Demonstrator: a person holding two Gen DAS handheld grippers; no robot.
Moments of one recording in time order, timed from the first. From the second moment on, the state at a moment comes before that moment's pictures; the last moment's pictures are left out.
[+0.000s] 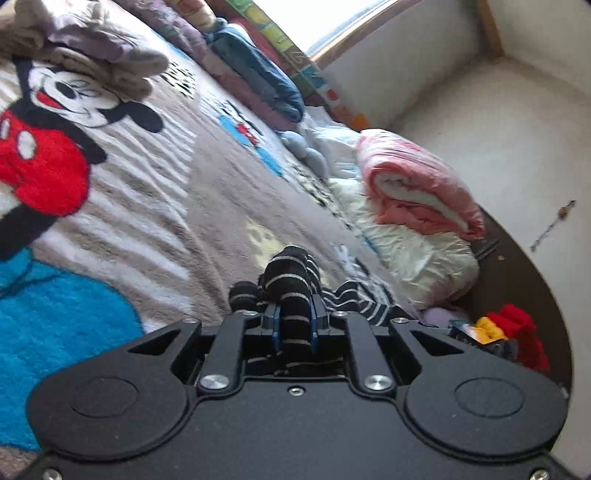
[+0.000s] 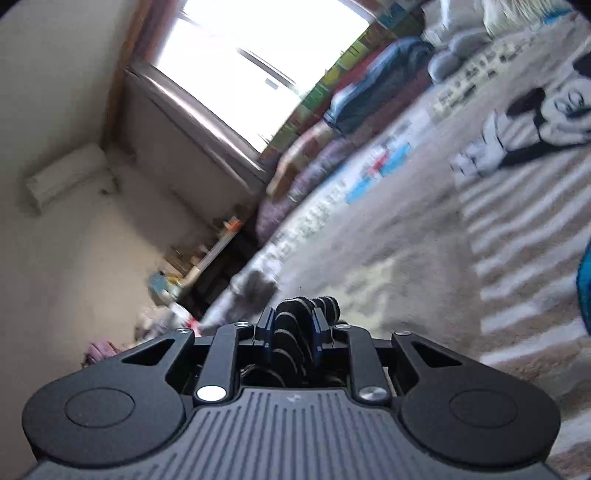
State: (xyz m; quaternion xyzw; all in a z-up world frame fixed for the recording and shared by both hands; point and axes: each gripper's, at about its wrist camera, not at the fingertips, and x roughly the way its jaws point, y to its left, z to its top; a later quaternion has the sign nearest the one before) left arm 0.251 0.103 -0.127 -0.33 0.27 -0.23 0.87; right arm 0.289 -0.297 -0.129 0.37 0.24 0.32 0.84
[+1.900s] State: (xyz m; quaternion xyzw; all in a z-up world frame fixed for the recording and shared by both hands) left arm 0.172 0.037 -0.091 0.06 0.22 -0.38 0.90; right arm 0.179 -0.282 -0.077 0.05 0.25 0.44 0.86
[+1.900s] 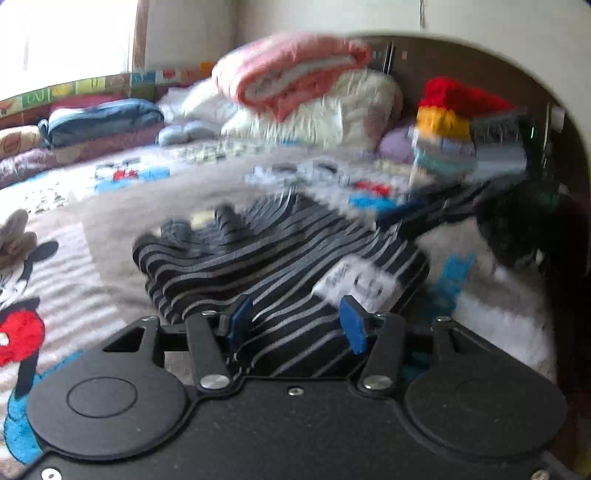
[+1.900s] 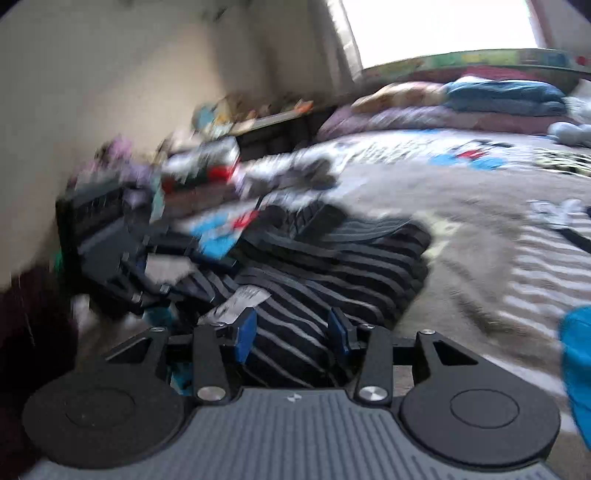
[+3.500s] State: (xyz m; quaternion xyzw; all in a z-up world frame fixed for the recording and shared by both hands) left arm 0.206 0.075 -0.086 -0.14 0.24 -0.22 0.94; right arm 0.220 -0.291 -0.092 0.18 0.26 0.32 0.89
